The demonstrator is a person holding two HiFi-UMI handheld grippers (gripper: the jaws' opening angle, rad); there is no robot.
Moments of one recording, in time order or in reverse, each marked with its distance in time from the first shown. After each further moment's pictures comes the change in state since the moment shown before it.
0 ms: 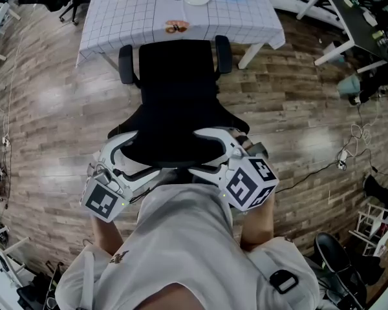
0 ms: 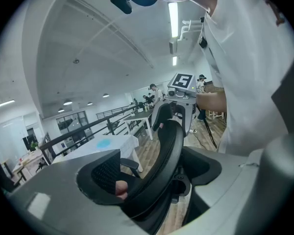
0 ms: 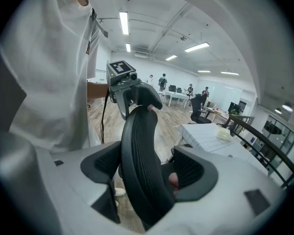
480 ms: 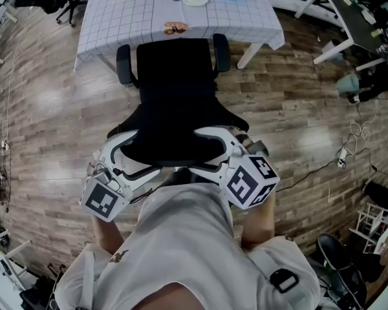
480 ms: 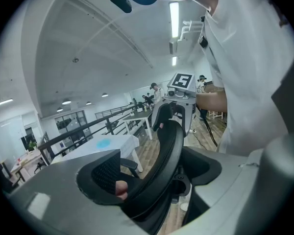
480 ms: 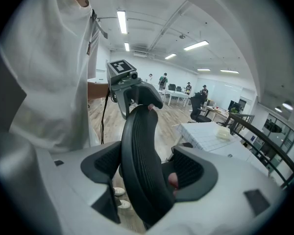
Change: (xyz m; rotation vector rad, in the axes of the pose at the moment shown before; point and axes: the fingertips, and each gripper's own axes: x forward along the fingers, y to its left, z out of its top) left arm 0.006 0.023 -0.001 0.005 0.001 -0.018; right arm 0.007 -0.021 0.001 0.012 0.014 0.004
